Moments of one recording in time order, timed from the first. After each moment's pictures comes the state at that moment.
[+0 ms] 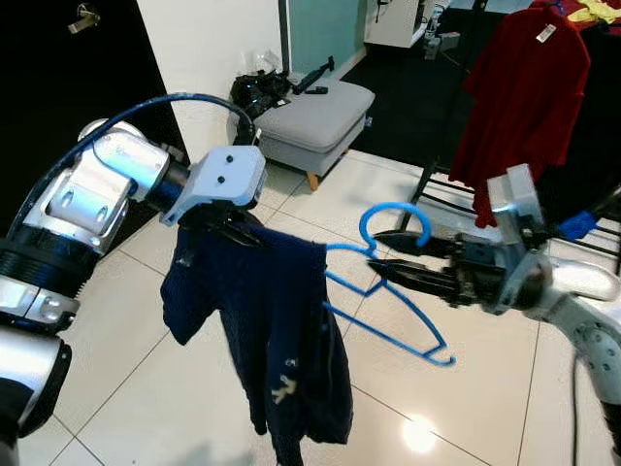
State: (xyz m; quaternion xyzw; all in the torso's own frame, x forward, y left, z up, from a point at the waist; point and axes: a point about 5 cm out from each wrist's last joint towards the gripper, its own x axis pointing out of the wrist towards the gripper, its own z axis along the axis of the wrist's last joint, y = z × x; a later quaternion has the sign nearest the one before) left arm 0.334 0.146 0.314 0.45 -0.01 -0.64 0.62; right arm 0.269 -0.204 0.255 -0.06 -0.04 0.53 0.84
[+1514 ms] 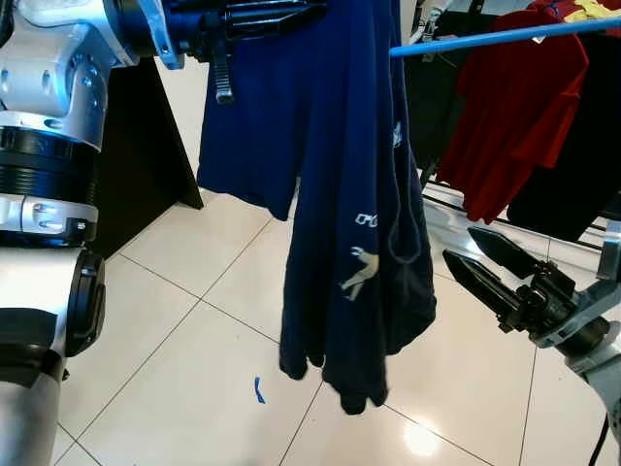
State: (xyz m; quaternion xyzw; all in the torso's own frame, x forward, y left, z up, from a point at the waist) left arm 0.322 0.139 0.449 0.25 -0.33 -0.56 0.72; right arm 0.243 -0.245 0.218 0.11 -0.11 0.38 0.91
